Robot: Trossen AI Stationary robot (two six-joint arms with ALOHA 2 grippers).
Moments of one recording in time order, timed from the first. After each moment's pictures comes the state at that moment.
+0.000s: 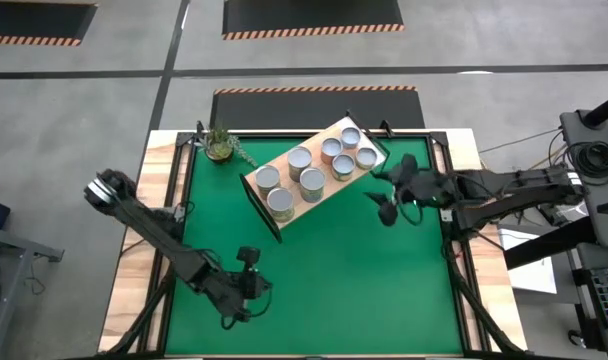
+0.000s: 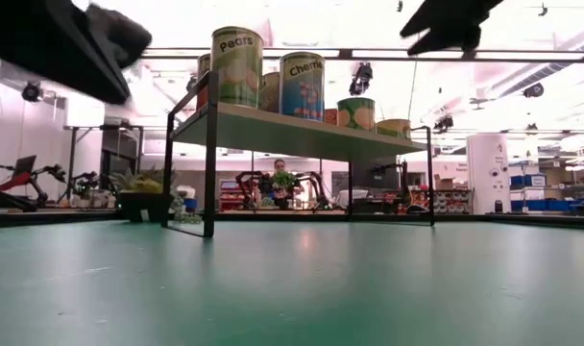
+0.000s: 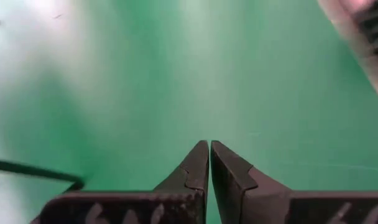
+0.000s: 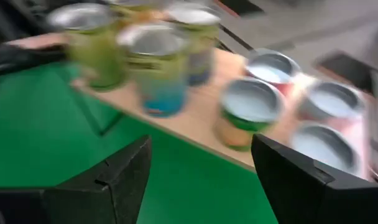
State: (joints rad) left arm -0.69 1.53 0.87 -0.22 -0.53 -0.34; right arm 0.09 0.95 0.93 -0.51 0.45 0.30
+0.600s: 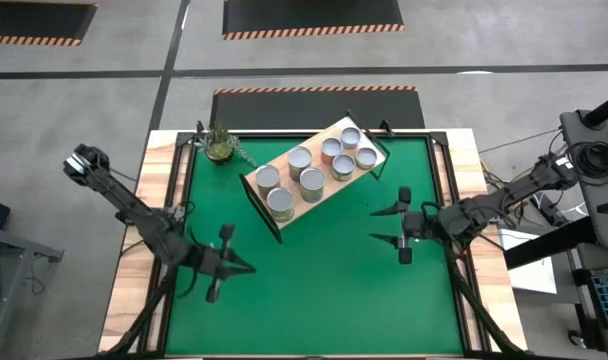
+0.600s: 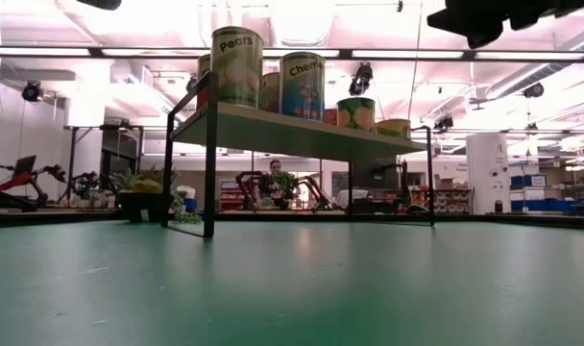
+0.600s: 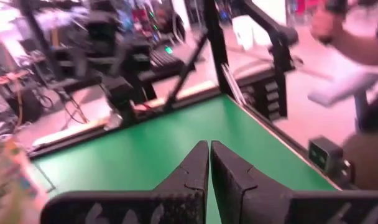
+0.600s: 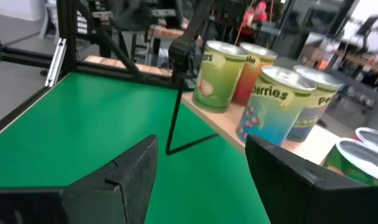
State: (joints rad) left arm -0.70 1.01 0.48 0.40 -0.49 0.17; right arm 0.43 0.79 0.49 0.14 0.47 -0.11
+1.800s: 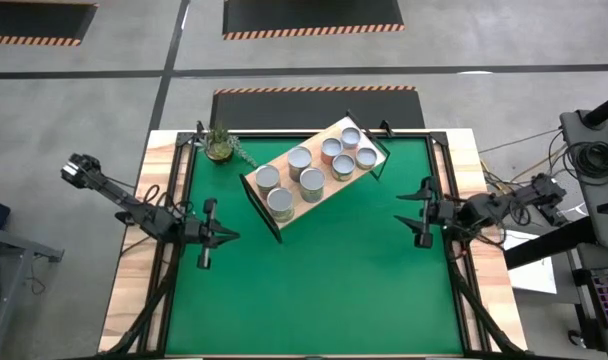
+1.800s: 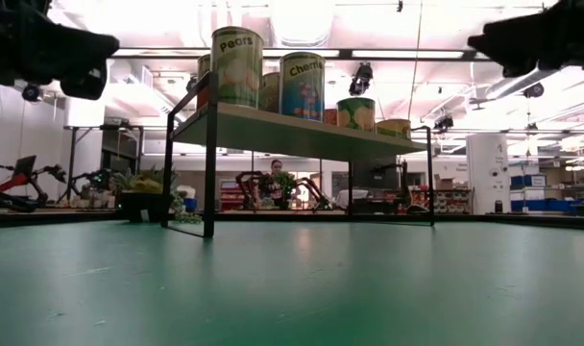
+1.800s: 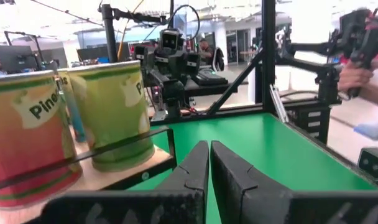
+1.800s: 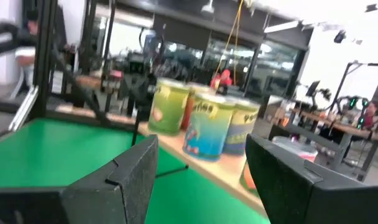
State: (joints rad) left arm -0.54 0.46 0.01 0.54 -0.49 0.12; right arm 0.35 0.18 0.11 0.24 0.45 -0.32
